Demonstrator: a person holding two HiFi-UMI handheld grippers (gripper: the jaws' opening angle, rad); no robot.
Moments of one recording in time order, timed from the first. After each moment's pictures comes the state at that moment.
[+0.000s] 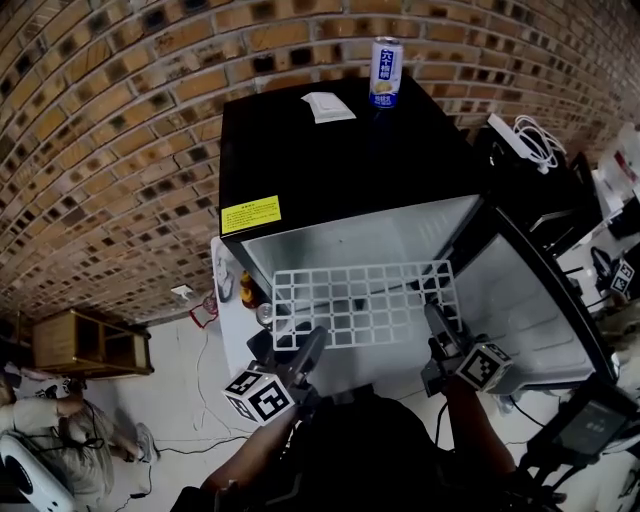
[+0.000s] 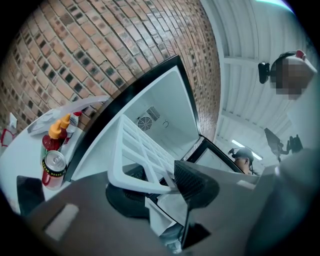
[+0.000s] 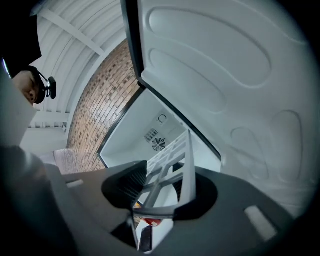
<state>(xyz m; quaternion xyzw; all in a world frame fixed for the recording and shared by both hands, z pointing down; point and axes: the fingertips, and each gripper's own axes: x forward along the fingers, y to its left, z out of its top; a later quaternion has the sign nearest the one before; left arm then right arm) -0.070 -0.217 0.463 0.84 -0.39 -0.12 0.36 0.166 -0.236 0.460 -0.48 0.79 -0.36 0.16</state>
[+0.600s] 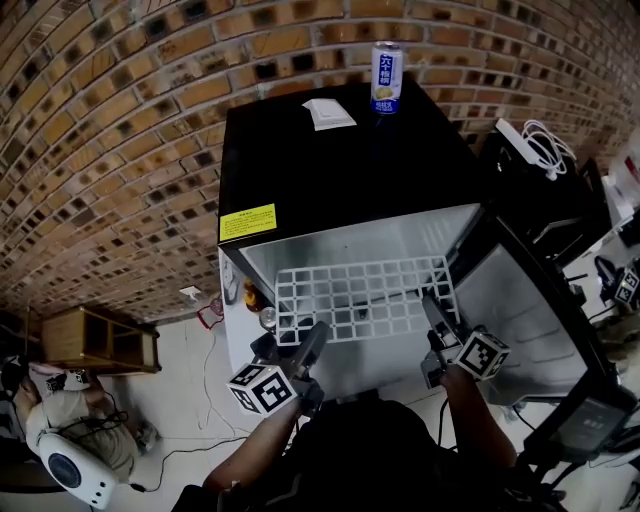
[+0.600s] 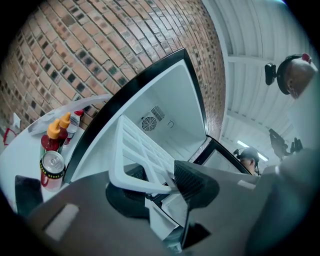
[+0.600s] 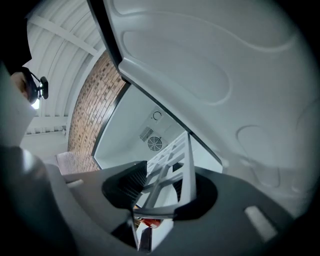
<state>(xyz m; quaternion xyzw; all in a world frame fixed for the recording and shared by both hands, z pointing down) -0.065 -0.236 0.473 0.83 -0.41 -0.12 0.36 0.174 -0.272 0.480 -0.45 0.79 -0.37 0.17</state>
